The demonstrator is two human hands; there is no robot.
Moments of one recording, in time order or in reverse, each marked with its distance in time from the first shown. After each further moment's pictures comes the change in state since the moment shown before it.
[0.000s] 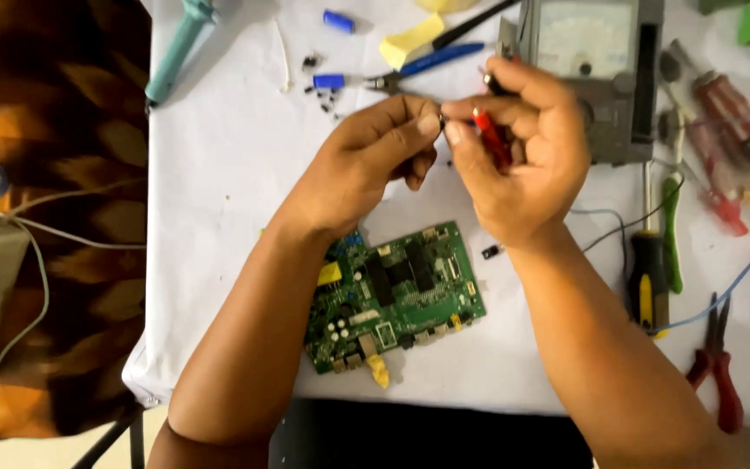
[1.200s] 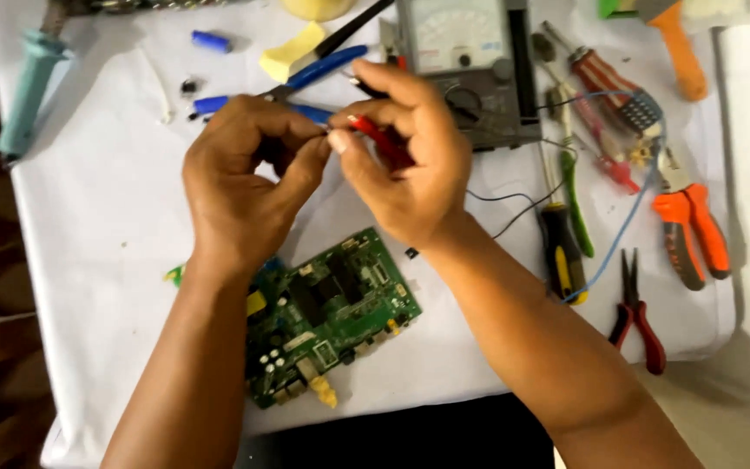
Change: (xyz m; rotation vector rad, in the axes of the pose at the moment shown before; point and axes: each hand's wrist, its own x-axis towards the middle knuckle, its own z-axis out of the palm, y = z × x) left_hand -0.003 -0.002 0.011 0.768 0.321 0.470; right_hand -0.002 -0.006 -0.003 -0.039 0.009 0.087
